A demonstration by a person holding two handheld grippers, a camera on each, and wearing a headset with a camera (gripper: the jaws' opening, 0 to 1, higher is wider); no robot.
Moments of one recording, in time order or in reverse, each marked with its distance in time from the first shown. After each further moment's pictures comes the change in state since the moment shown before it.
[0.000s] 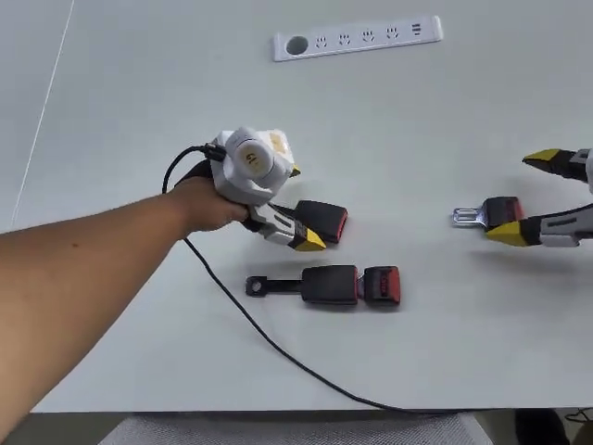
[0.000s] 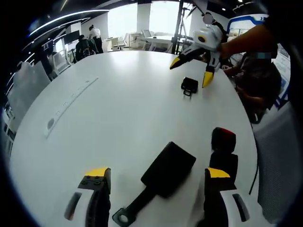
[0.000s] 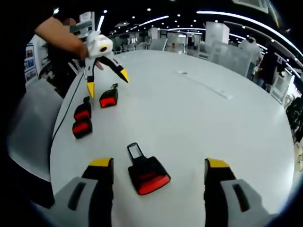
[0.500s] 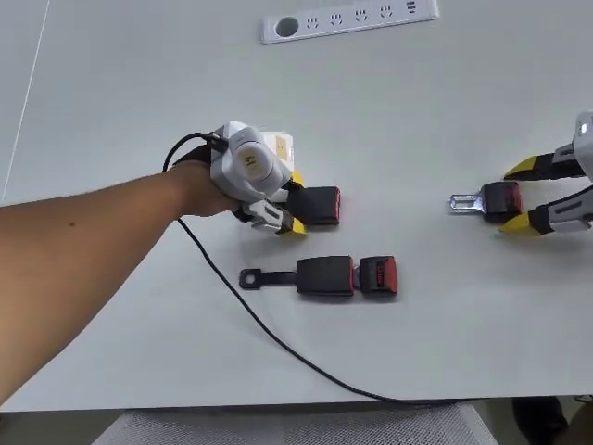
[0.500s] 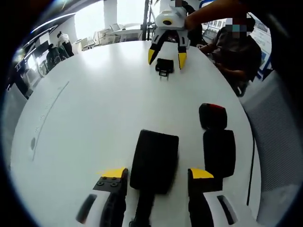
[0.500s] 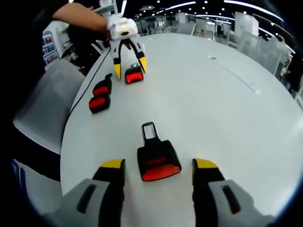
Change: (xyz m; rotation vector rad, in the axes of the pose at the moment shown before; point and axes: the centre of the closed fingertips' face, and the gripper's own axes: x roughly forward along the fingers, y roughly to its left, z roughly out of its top) left arm 0.020 -0.017 -0.017 0.196 0.121 -0.178; right arm 0.008 0.016 -0.029 -0.136 0.176 0.270
